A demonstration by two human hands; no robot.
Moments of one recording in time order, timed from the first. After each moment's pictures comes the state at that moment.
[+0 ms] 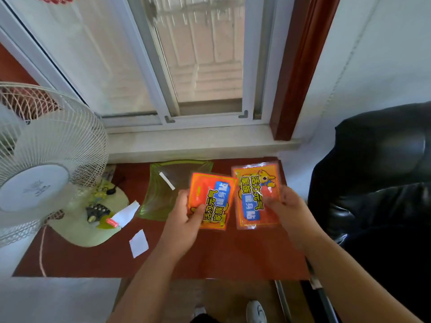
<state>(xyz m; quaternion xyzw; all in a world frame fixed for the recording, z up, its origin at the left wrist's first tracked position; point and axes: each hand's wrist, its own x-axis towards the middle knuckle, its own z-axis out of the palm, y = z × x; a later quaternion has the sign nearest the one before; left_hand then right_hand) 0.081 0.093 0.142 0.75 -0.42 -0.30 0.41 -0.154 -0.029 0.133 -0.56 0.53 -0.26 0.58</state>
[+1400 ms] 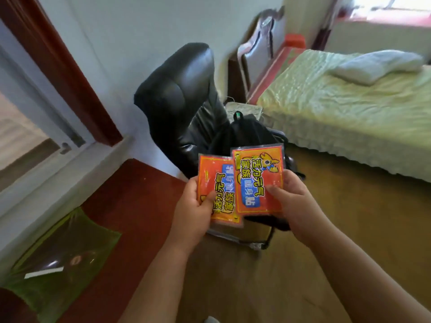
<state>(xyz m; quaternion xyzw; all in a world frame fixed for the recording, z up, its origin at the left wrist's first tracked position) -0.051 0.170 0.182 0.39 -0.70 -0.54 0.26 -0.221 0.309 0.220 -0.15 0.66 -0.63 0.38</state>
